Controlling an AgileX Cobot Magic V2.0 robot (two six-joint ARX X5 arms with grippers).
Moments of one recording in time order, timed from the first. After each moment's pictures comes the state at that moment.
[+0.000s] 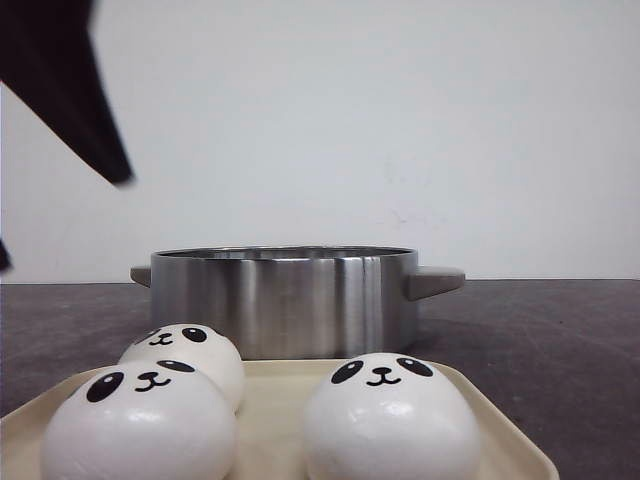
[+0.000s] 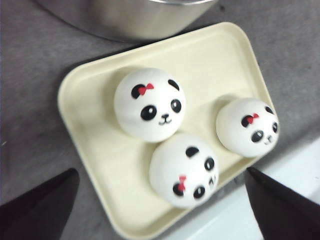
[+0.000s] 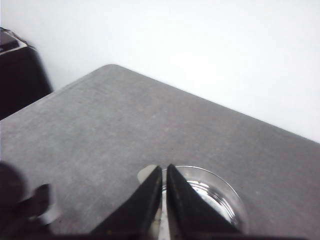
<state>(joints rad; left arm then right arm) -0.60 0.99 0.75 -0.73 0.29 -0.36 1.07 1.22 1.75 -0.84 0.40 0.19</state>
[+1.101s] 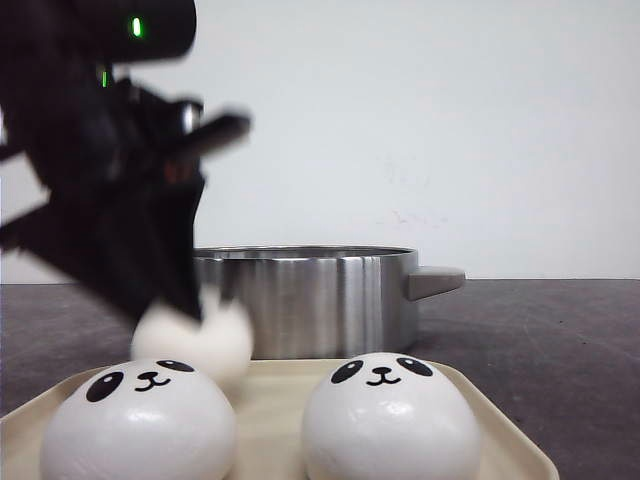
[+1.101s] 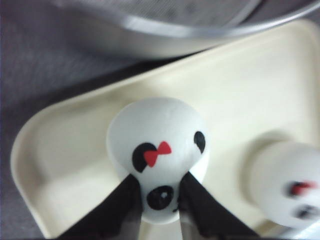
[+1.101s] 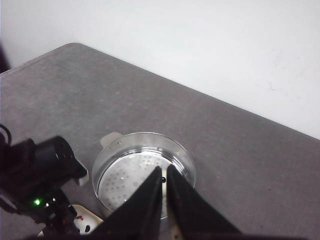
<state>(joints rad) -0.68 1.40 0.92 -0.63 0.24 -0.43 1.24 1.08 1.75 -1.11 0.66 0.27</state>
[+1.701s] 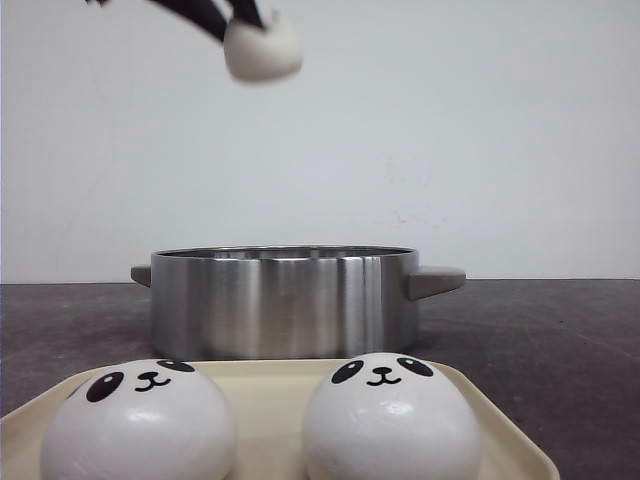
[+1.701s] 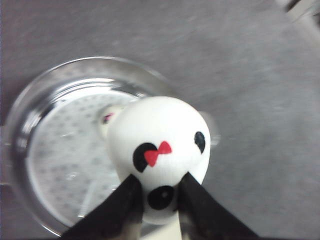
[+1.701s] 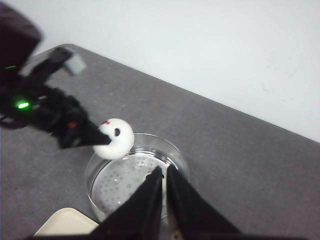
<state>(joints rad) -0.57 1.49 1.51 -0.78 0.15 -0.27 1.24 1.08 1.75 -1.11 0.70 0.27</state>
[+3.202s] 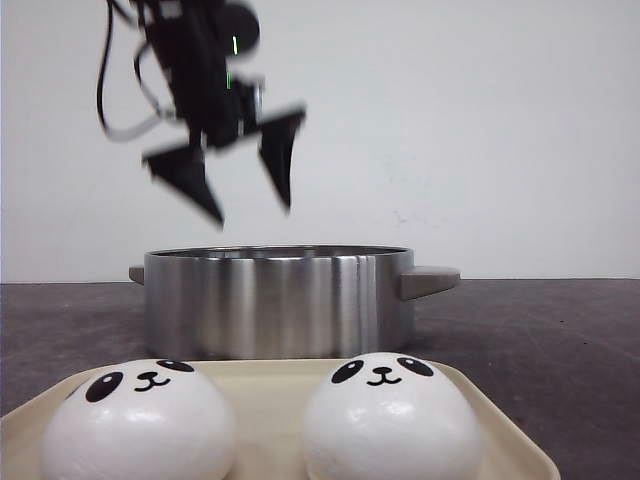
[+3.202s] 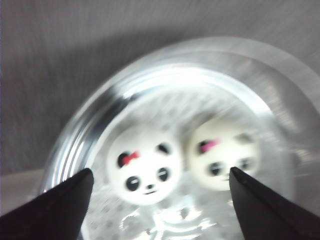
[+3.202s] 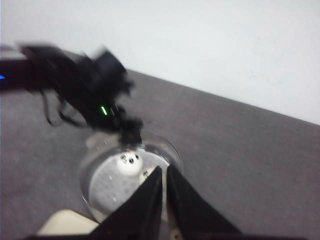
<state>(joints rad) -0.46 1.89 1.82 -0.85 0.11 -0.23 1.22 1.10 1.75 -1.19 0.73 0.39</state>
